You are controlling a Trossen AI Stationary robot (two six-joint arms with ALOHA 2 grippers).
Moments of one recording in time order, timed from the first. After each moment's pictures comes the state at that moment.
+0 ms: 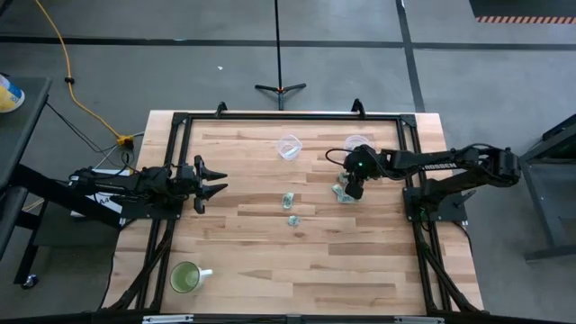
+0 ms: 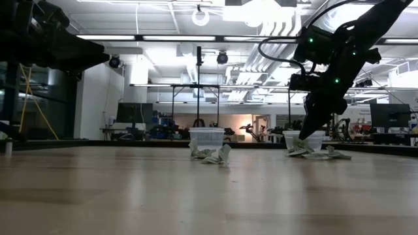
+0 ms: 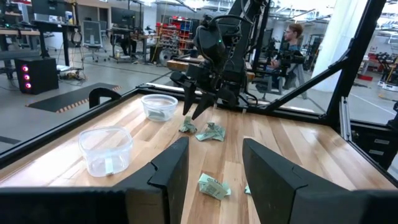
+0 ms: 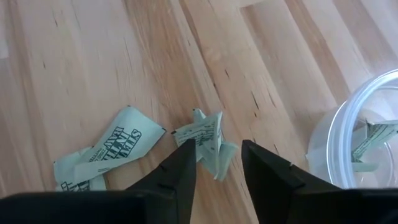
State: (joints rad) left arm -0.12 0.01 0.02 0.02 -0.29 -0.11; right arm -0.32 1.26 0.51 -0.23 0.10 0.02
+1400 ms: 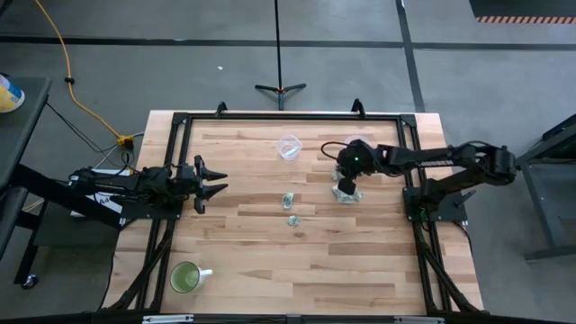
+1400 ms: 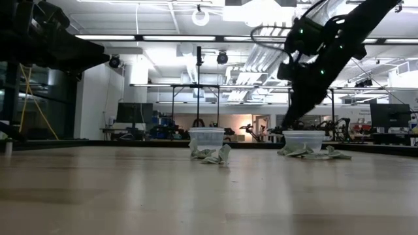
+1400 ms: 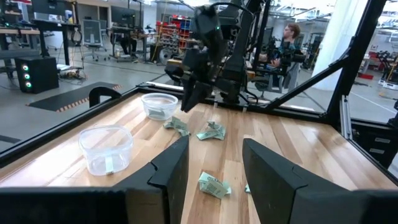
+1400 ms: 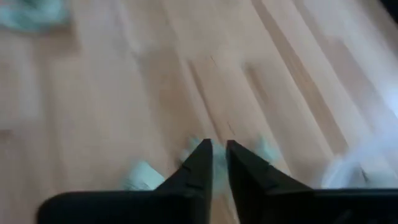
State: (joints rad) left arm -0.12 0.01 0.02 0.02 -0.29 -0.11; right arm -0.33 1.31 0.60 -0.20 0.07 0.02
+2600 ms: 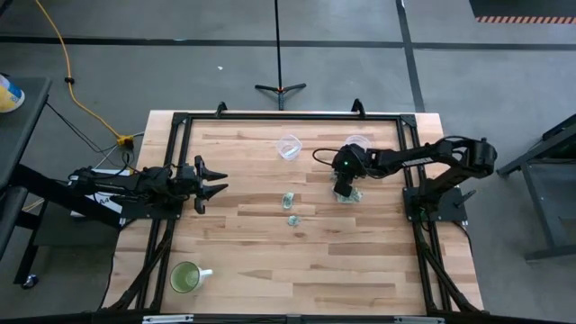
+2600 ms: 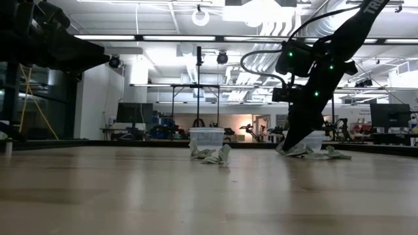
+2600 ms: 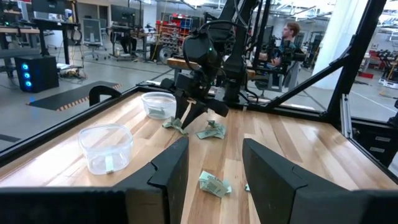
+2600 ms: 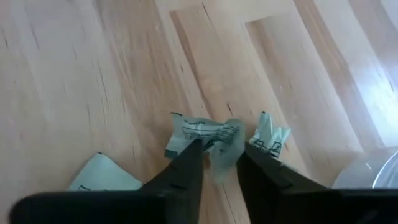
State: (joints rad) left arm -0.12 0.02 0.02 0.02 -0.29 -0.11; right arm -0.33 1.50 0.60 -0.11 0.12 0.00
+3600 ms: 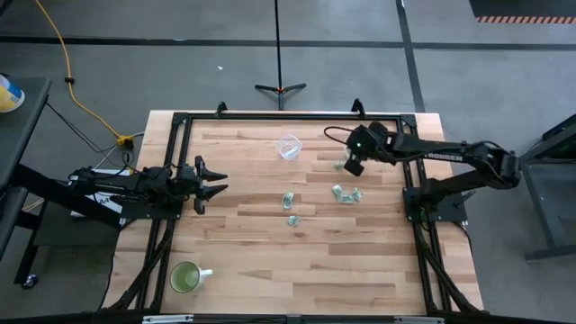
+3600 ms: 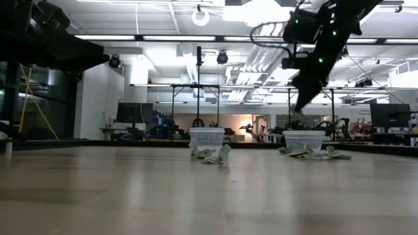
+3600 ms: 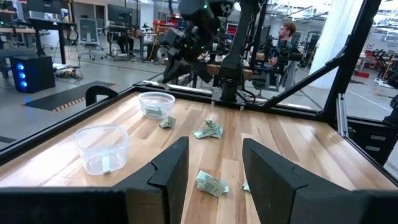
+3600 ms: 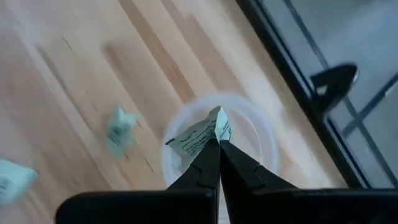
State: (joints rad) left arm -0.12 0.02 0.02 0.02 -0.28 -0.11; right arm -0.42 1.25 0.77 -0.56 0.39 0.01
